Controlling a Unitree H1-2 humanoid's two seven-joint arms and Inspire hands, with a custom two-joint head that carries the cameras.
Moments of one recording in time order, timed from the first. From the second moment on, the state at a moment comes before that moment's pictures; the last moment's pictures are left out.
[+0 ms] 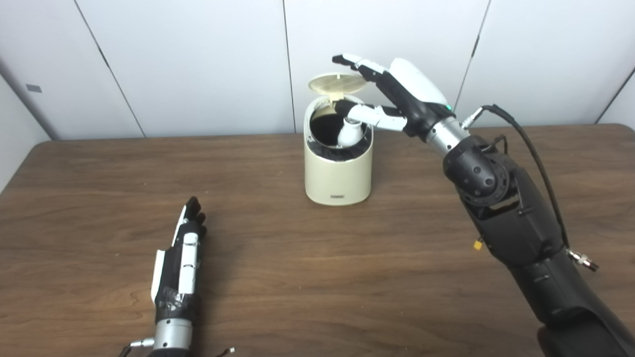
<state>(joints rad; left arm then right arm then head) 0.11 0.01 0.07 -0.14 -0.06 -0.08 0.00 -0.67 -0.30 0.26 -0.02 -0.53 0.09 0.22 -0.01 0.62</state>
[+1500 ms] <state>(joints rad) 0.10 0.00 0.07 -0.13 -0.02 -0.10 0.00 -0.51 -0.33 0.25 -0.16 -0.53 0.07 0.29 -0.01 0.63</state>
